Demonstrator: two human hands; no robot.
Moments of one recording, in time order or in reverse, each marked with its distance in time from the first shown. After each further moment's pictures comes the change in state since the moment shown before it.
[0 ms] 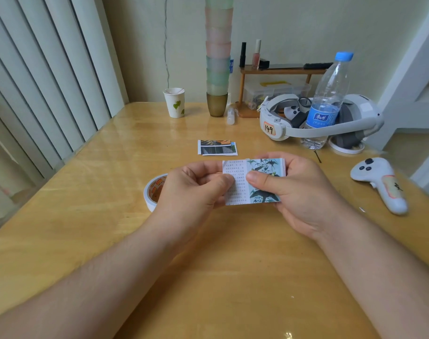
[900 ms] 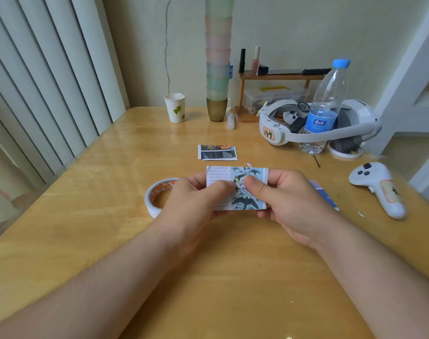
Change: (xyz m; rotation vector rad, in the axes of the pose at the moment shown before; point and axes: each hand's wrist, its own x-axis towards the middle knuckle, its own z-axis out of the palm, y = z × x) left_hand 0.004 -0.005 -0.001 -0.028 -0.077 -0.104; right_hand 0.002 0.011 -0.002 -0.220 -0.104 0.027
